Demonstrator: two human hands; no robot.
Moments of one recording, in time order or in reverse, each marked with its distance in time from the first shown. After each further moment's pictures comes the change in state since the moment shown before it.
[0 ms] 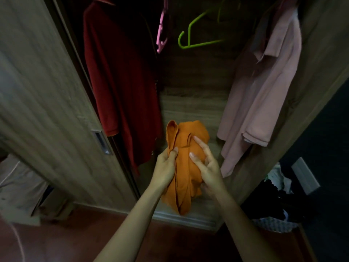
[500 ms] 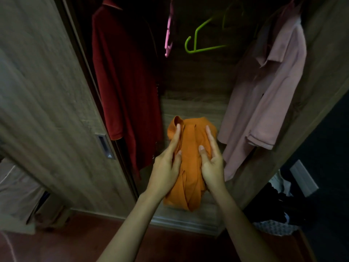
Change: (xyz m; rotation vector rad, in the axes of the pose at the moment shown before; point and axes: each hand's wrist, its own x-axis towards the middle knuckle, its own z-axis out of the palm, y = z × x) left_hand 0.000 -0.003 -0.032 0.472 -0.033 0.516; right_hand 0.018 0.003 0.025 -0.272 0.202 -0.299
